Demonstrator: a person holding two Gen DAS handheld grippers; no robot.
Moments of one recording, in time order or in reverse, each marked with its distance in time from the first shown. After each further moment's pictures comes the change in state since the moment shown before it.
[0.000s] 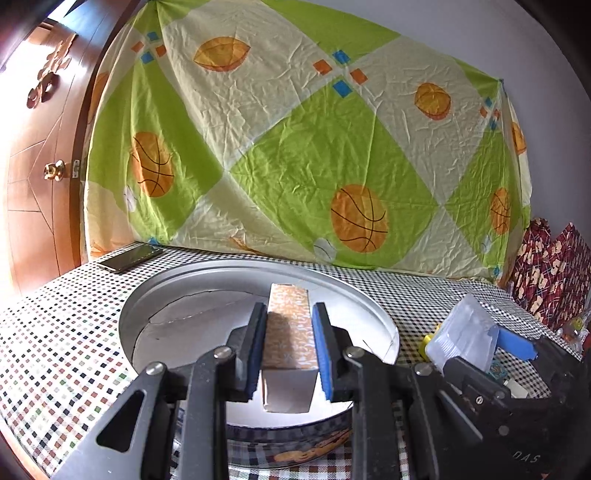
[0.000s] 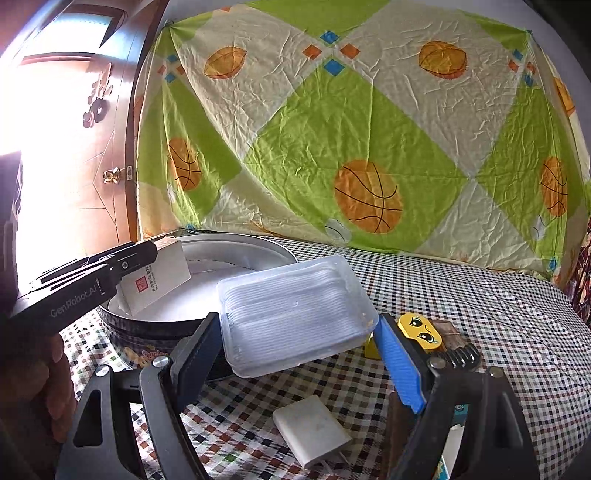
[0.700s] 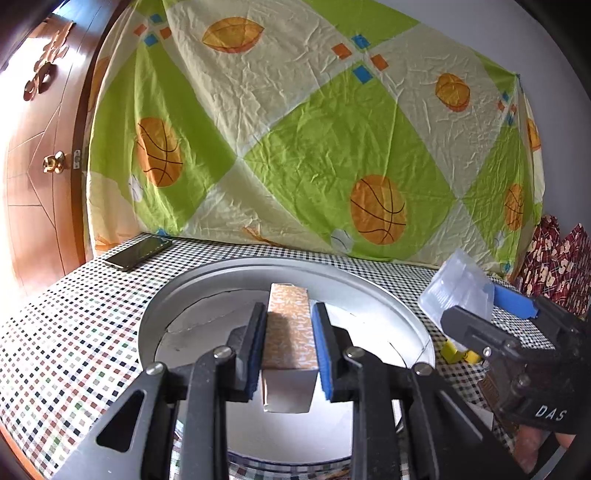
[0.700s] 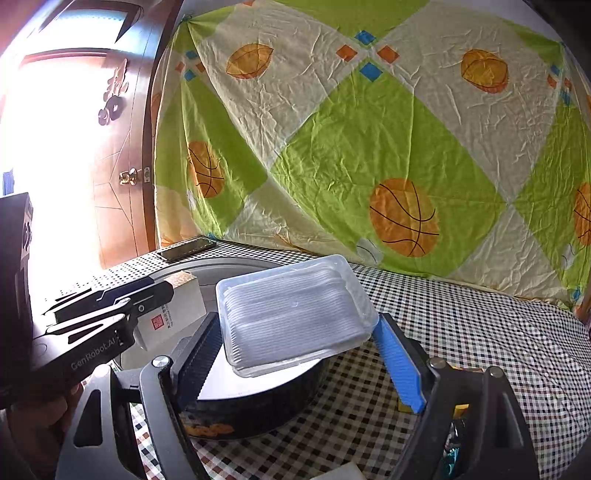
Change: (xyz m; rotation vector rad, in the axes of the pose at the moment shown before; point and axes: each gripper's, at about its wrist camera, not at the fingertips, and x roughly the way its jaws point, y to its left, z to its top) left arm 0.025 0.027 0.022 -0.001 0.086 0.020; right arm 0.041 0.025 0.058 -0.028 0.027 0.085
